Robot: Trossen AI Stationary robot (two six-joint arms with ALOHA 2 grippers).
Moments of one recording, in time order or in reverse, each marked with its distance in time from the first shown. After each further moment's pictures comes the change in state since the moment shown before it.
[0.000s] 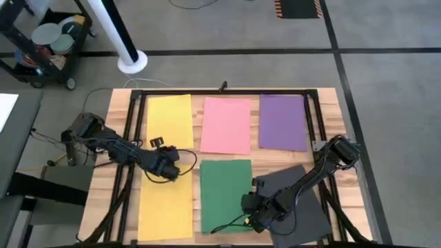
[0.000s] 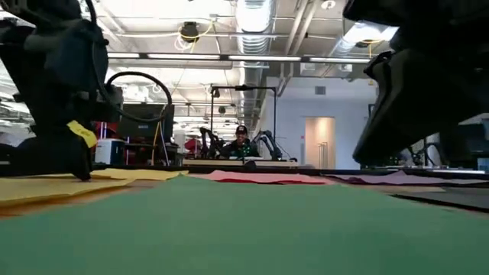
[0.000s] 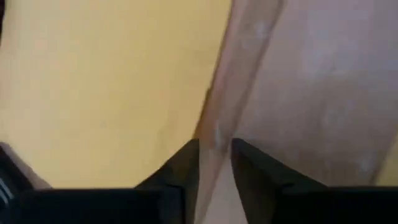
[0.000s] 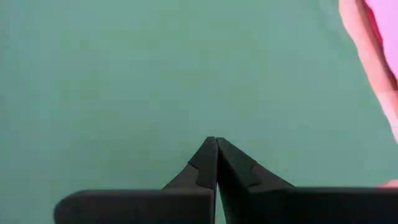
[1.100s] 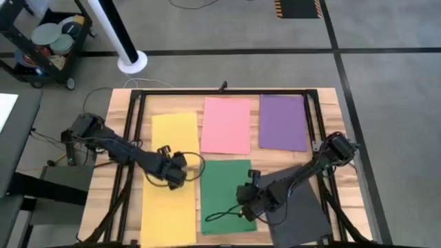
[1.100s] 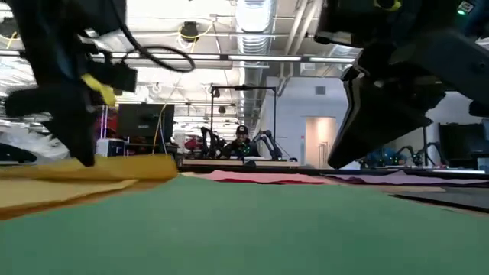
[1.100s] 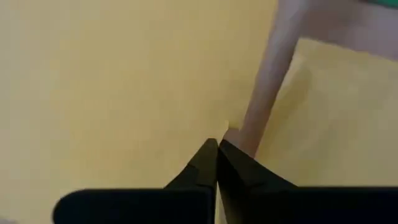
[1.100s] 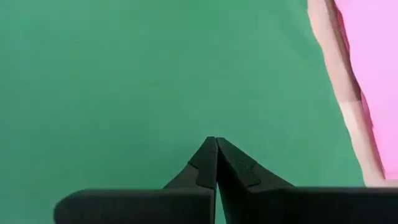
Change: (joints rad) left arm -0.123 0.004 0.233 -0.058 0.252 -0.136; right arm -0.086 -0.001 0.000 -0.047 -0.011 -0.088
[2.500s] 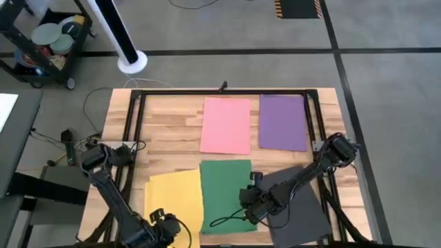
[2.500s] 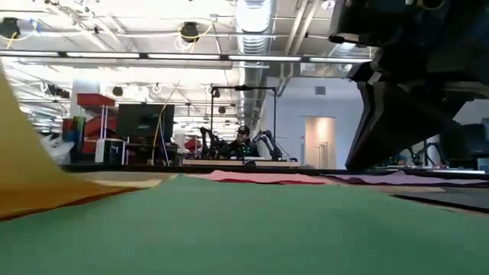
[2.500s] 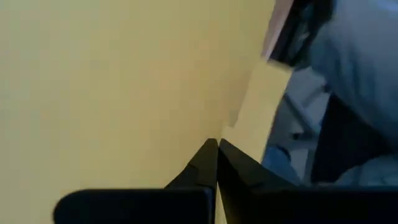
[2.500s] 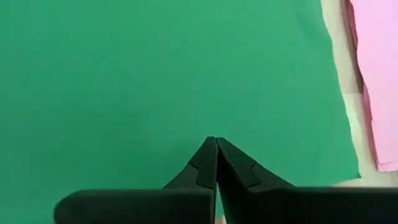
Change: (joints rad) left arm -0.562 0.410 0.655 -0.073 0.037 -0.635; right arm 0.027 0.000 0.000 -0.043 -0.004 -0.041
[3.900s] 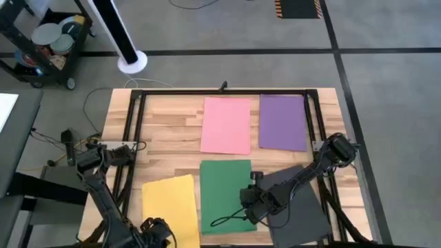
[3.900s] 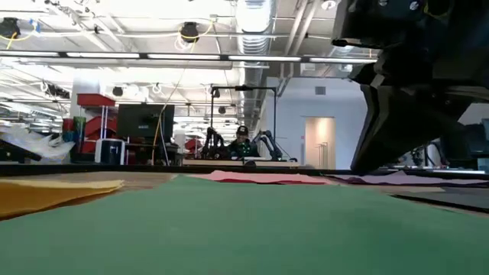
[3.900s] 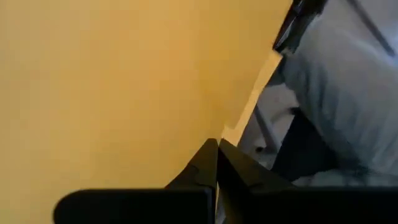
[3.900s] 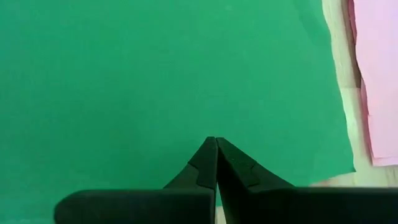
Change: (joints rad) left arm -0.096 -0.002 -0.043 0.112 -0.075 -0.282; right arm 0.006 0.000 0.000 -0.028 -0.007 0.008
